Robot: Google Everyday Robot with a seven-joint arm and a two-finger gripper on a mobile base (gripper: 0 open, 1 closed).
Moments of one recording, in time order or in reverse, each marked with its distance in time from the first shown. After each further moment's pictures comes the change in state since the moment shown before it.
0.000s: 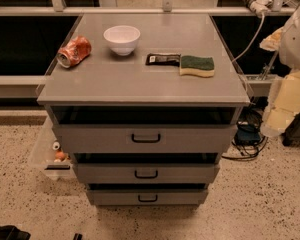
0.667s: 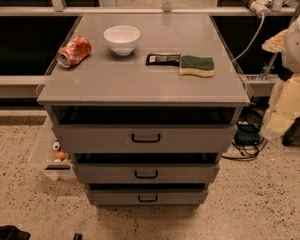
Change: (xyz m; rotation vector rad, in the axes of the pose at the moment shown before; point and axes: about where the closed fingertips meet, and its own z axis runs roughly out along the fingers) arm 0.002 0.000 0.003 0.023 -0.023 0.002
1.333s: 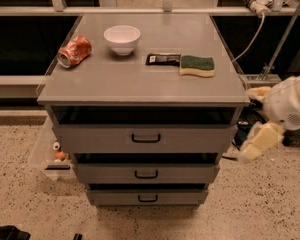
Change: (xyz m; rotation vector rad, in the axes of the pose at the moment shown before) arm 0.040 0.001 0.129 -0.078 -0.274 0.112
